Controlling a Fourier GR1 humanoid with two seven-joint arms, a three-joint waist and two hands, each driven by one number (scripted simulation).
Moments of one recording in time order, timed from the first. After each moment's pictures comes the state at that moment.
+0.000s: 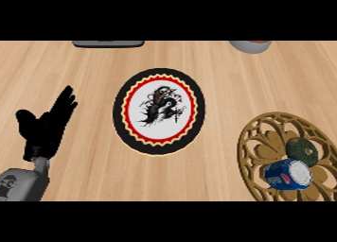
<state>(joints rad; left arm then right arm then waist) -0.17 0.42 -0.17 -1.38 0.29 0.21 0.10 0.04 -0.77 -0.11 -1.09 -0.02 0.19 -0.76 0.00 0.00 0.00</state>
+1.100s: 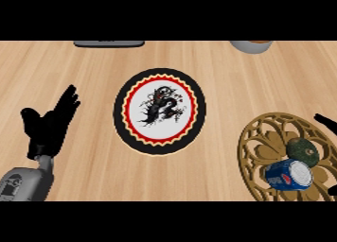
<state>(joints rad) -0.18 0.34 -0.10 -1.38 0.20 0.16 0.13 -0.01 -0.76 0.03 -1.31 0.36 0.24 -0.30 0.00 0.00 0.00</state>
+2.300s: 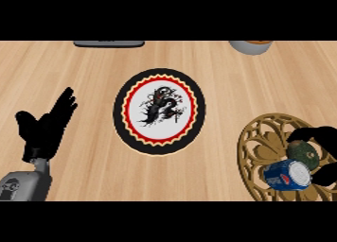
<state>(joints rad) -0.15 0.28 0.01 -1.40 0.11 0.05 0.15 -0.14 -0.62 0.05 -1.19 0.69 0.32 -0.31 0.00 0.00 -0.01</state>
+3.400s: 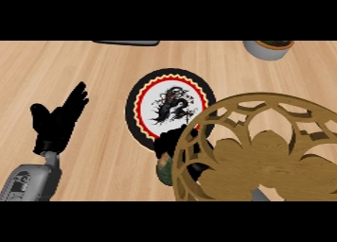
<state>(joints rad) -0.20 0.24 -0.02 -1.41 0.08 0.03 0.19 -0.35 -0.05 0.62 -1.49 0.93 0.16 0.11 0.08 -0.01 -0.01</state>
